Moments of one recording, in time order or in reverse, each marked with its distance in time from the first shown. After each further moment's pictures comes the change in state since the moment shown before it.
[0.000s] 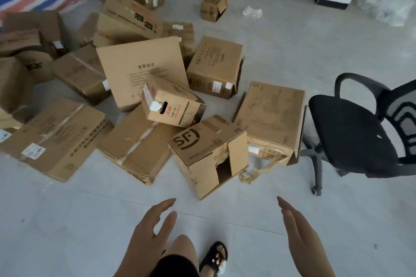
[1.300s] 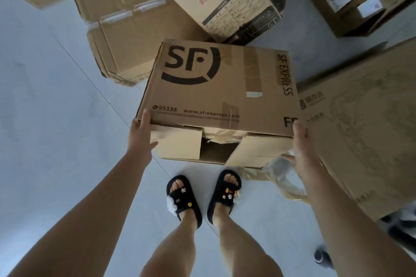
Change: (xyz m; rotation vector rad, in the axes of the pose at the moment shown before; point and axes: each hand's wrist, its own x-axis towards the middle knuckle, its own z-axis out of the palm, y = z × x) left_hand 0.423 -0.256 0.242 -0.722 0.886 -0.894; right_hand 0.640 0.215 0.186 -0.205 -0.397 0.344
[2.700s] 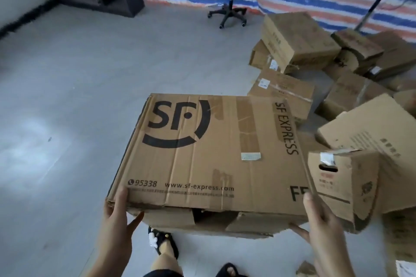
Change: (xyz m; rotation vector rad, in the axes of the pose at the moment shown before) left_hand -0.465 -0.041 -0.334 -0.993 0.692 0.317; right_hand -0.497 -0.193 -0.035 -0.224 -0.641 -0.660
